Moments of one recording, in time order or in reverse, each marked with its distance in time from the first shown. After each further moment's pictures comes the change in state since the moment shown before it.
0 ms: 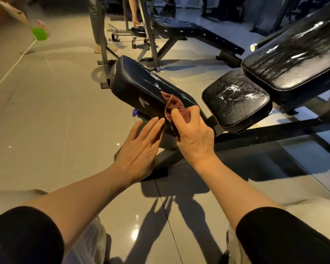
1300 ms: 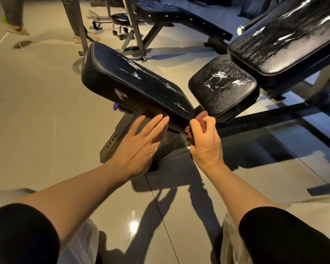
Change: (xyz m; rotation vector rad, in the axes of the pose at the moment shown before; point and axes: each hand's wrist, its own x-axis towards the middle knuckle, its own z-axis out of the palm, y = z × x) left_hand 0.024 0.024 0.012 0.038 -0.149 0.168; right_hand -0.054 0.058 0.015 0.150 -0.078 0.180
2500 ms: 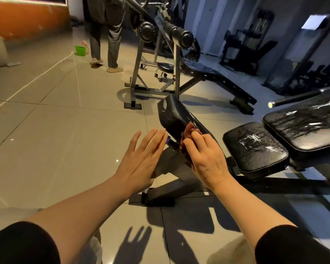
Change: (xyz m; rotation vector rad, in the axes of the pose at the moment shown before) left_hand -0.079 -0.080 -0.009 -0.068 0.196 -0.438; right_hand 0.080 -0.110 -0.017 -0.263 0.117 -0.678
